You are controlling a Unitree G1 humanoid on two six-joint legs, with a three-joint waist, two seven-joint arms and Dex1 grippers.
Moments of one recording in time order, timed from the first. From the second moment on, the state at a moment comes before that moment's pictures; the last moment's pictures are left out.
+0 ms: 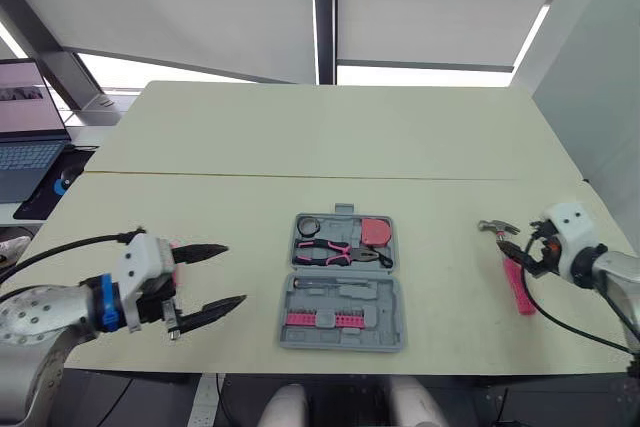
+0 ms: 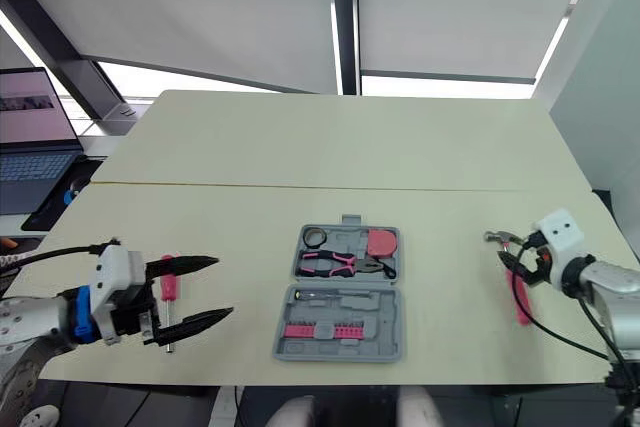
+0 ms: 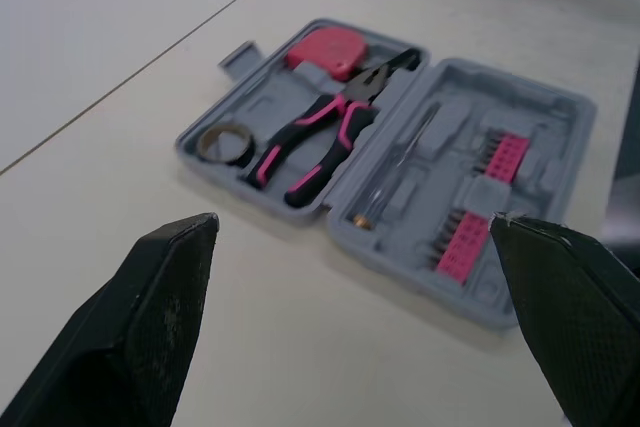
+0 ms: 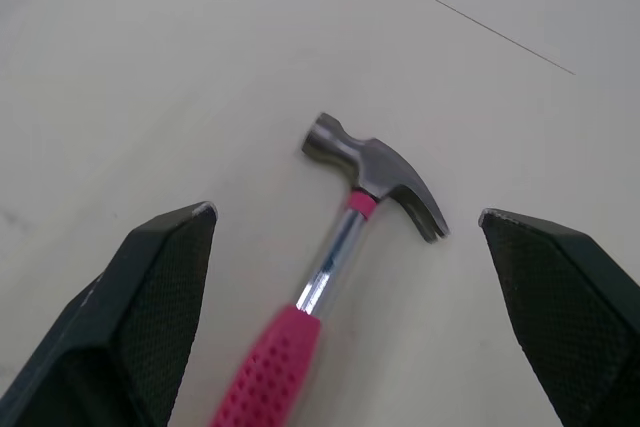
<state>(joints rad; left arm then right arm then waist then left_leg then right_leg) 0.20 0.88 0.34 -0.43 -0.56 0.28 -1.14 -0.19 -0.75 -0.18 0.09 0.17 0.56 0.69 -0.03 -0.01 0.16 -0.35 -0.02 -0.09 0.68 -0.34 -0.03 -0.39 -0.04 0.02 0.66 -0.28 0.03</state>
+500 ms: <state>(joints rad) -0.01 0.90 0.22 -0.59 -0.67 0.45 -1.09 -0.30 -0.67 -0.14 0.28 0.13 0.68 0.54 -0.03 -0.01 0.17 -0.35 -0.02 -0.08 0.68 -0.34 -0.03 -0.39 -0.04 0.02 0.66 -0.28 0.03</state>
